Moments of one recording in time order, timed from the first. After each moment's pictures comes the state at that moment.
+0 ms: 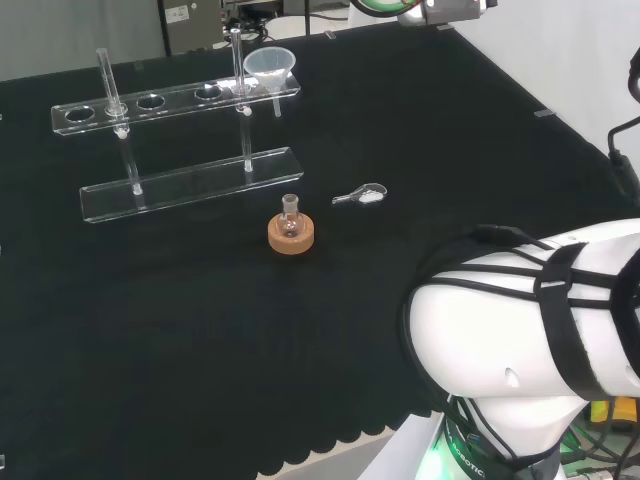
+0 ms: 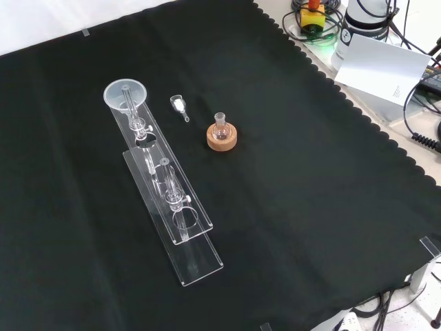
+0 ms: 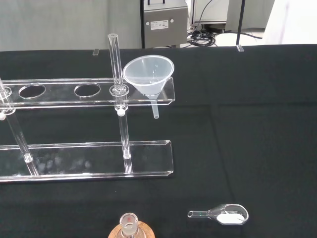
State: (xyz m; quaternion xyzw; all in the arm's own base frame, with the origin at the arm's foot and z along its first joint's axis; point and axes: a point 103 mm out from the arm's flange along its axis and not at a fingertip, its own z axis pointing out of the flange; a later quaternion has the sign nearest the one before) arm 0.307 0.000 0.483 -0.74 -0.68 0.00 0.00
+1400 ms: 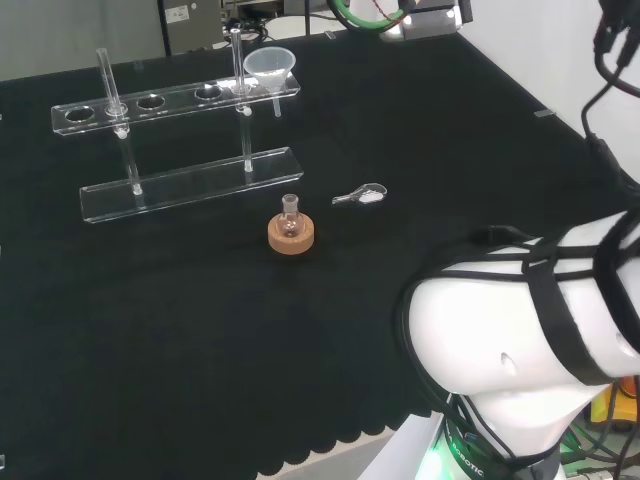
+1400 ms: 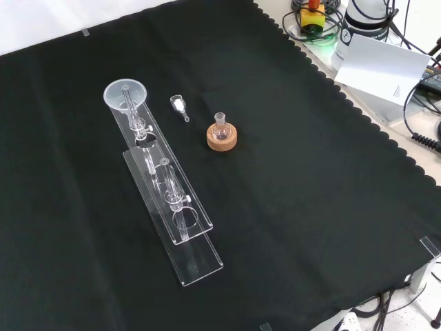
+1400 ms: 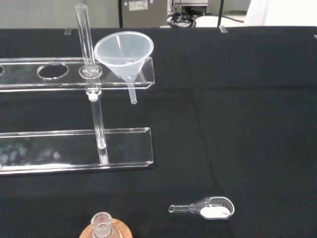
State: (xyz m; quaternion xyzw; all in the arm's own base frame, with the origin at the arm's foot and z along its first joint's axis) arm 0.353 -0.008 0.442 -0.75 -0.66 0.04 0.01
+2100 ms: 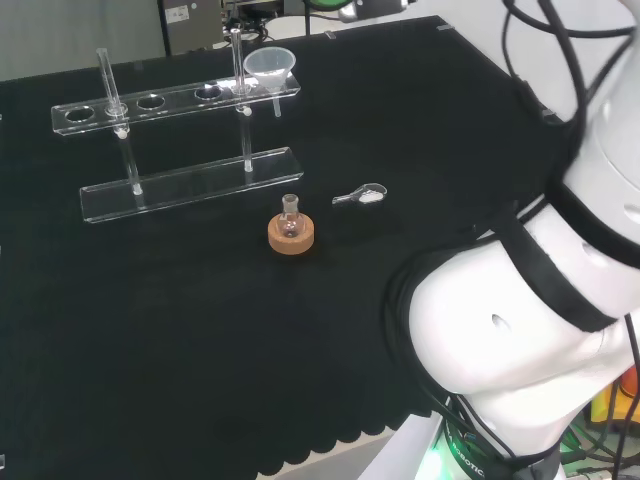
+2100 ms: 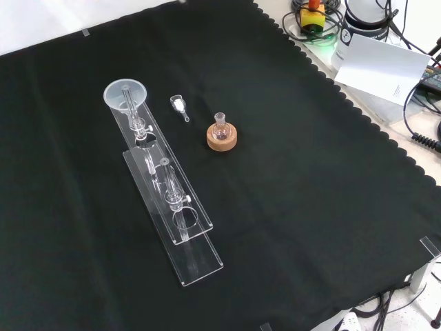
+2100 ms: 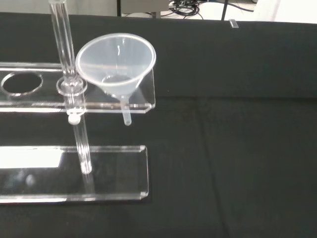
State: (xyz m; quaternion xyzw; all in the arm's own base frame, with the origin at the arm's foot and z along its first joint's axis) arm 0.476 -0.011 0.409 -0.75 -0.66 0.07 0.01
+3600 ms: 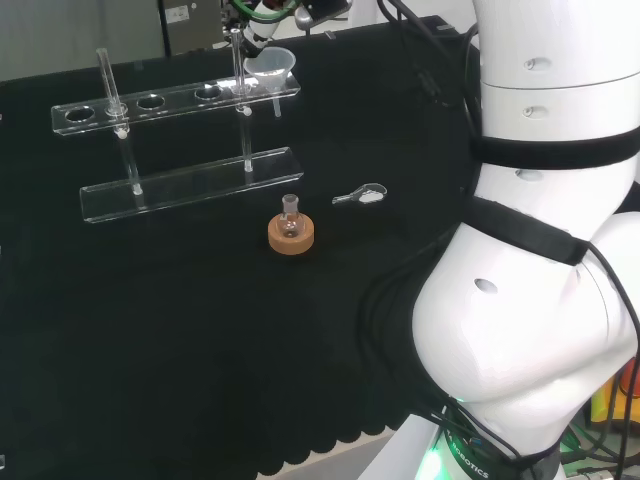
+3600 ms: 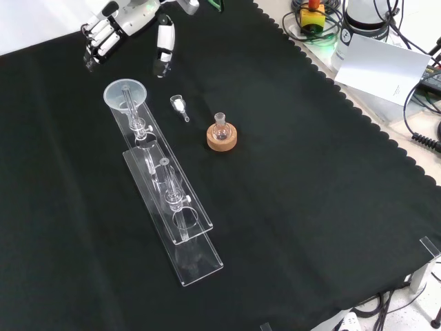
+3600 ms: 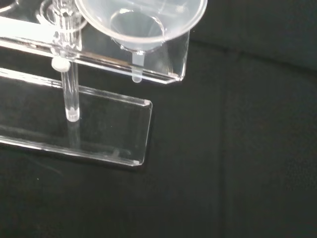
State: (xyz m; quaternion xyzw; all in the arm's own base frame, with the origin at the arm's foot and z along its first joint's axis) arm 0.584 0.008 0.340 -0.68 -0.70 0.23 0.04
